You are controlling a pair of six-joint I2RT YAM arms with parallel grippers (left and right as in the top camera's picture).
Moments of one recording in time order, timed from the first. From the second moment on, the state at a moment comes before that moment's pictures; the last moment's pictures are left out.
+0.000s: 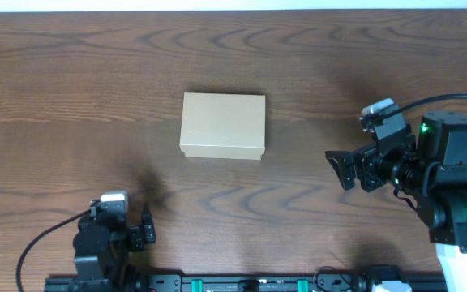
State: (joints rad) left arm 0.03 0.01 0.31 -0.94 -0.01 0.01; right arm 0.04 0.95 1.11 -1.01 -0.35 -0.22
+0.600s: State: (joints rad) left arm 0.03 0.01 0.24 -0.89 -0.03 0.01; right arm 0.04 0.95 1.11 -1.01 -0.35 -0.22
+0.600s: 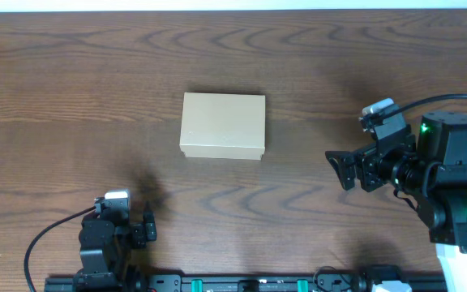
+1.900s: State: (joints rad) left arm 0.03 0.01 0.24 -0.89 -0.03 0.01; right arm 0.06 0.04 0.22 -0.73 -0.11 0.07
